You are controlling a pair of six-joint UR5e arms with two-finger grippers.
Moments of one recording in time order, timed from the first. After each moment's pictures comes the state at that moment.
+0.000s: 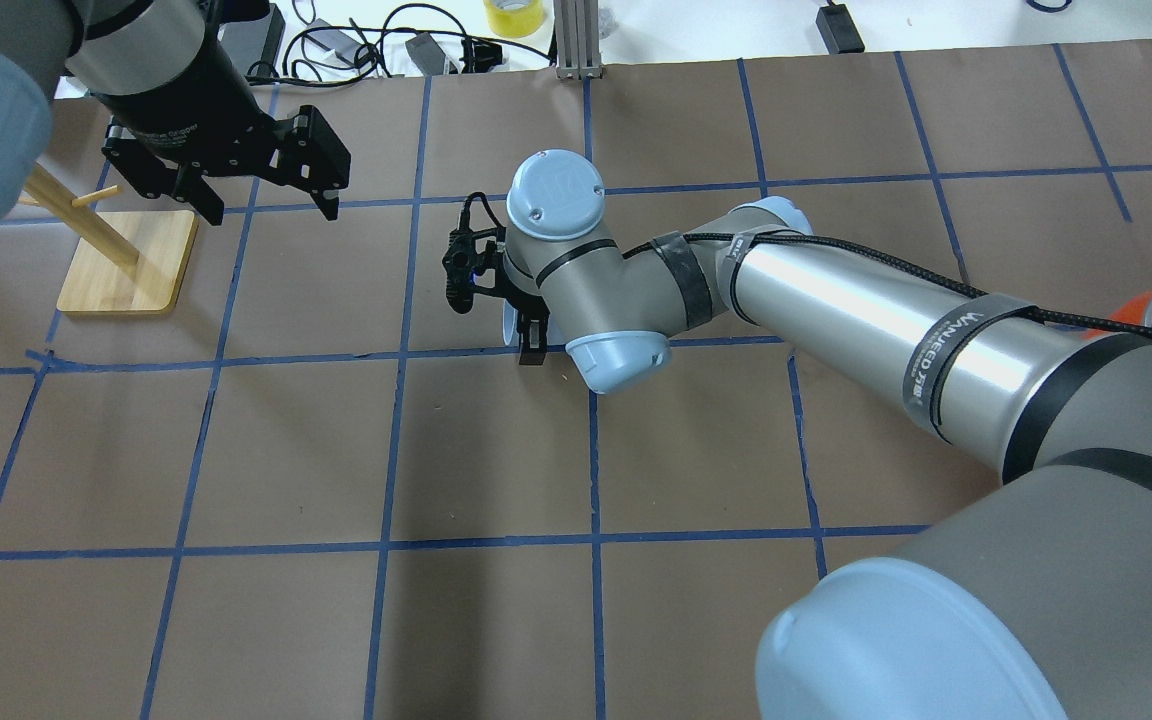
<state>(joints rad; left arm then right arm) -1.59 -1.57 -1.53 -1.53 1.59 -0.03 2.01 -0.98 1.63 -2.47 -1.46 -1.11</state>
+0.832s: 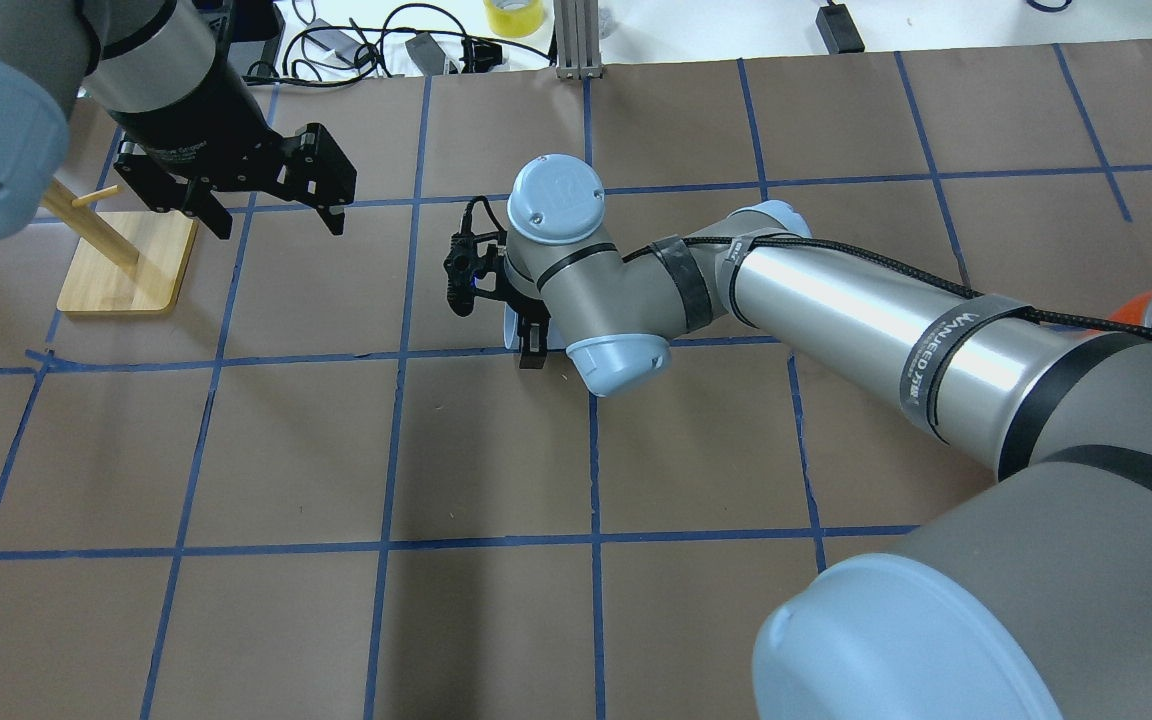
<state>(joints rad) -1.59 -1.57 -1.56 -1.52 1.58 -0.02 2.01 -0.97 1.64 -2.47 -1.46 -1.09</state>
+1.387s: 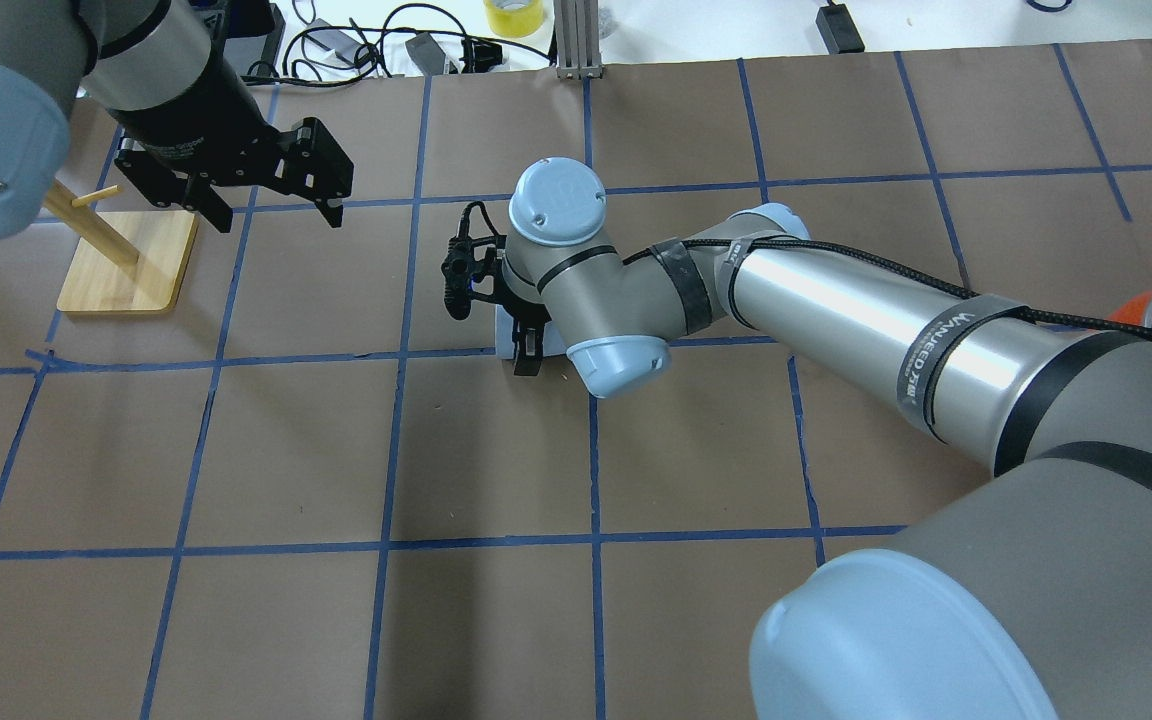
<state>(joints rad) -1.57 -1.58 -1.56 -1.49 1.56 0.00 2.01 -0.97 1.64 -2.47 -1.42 -1.09</state>
